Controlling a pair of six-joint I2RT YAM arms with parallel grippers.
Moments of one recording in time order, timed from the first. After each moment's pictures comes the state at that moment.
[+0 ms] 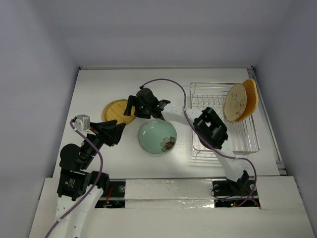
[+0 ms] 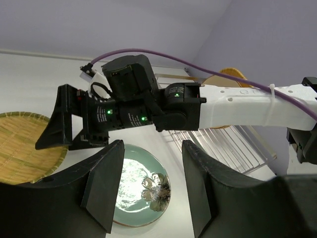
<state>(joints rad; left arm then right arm) -0.25 0.22 0.60 -0.26 0.29 -0.50 0.85 2.30 1.82 -0.14 -0.07 0.86</state>
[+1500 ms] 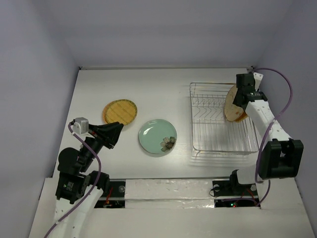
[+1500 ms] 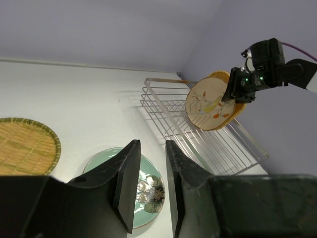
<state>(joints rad) -0.29 0.18 0.60 -0.26 0.27 -0.51 0.03 1.41 1.20 -0.61 0.54 0.34</state>
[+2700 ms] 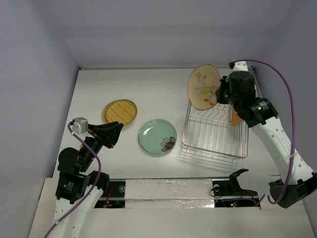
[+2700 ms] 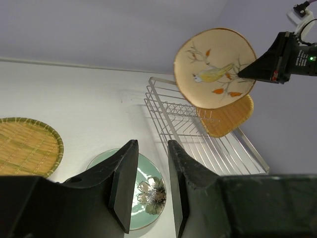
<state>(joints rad) -0.29 0.18 0.60 -0.26 0.25 -0.51 0.38 1.16 1.43 -0.77 0.33 0.30</state>
